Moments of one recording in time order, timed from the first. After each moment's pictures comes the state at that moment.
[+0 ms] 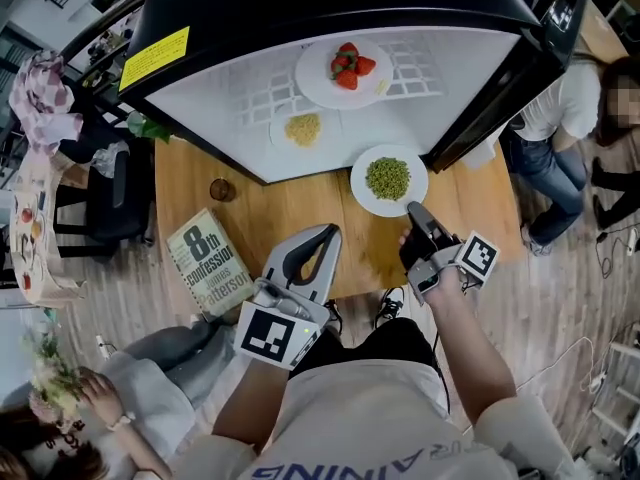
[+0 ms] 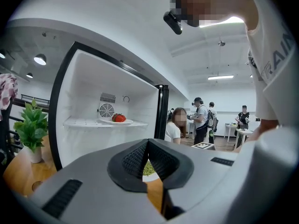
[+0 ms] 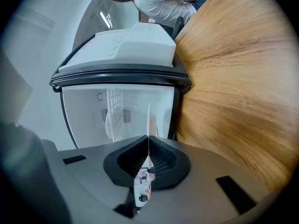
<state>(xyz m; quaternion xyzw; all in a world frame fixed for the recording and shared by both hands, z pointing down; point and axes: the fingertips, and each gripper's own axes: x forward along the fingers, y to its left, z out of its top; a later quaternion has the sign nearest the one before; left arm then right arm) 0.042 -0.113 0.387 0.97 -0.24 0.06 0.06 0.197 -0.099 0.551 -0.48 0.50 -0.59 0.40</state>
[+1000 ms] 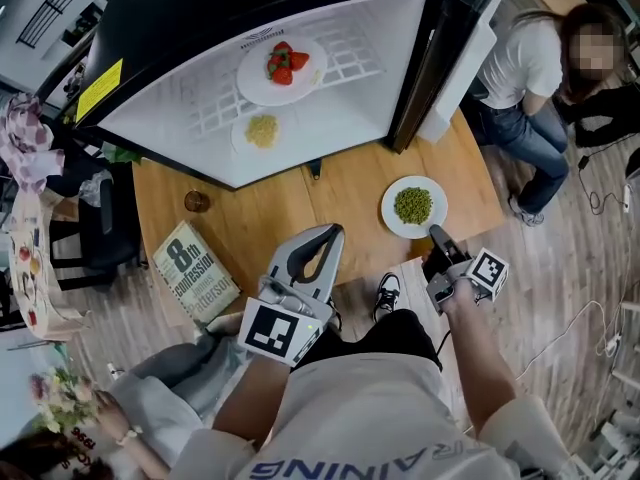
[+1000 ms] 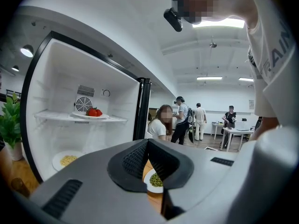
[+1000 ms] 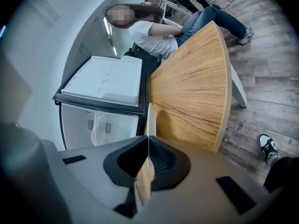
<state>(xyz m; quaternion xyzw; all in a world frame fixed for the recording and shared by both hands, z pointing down) 0.095 -0.064 0.396 0.98 -0.16 0.07 0.07 0.276 0.042 0.622 -0.59 0.44 -0.58 0.36</state>
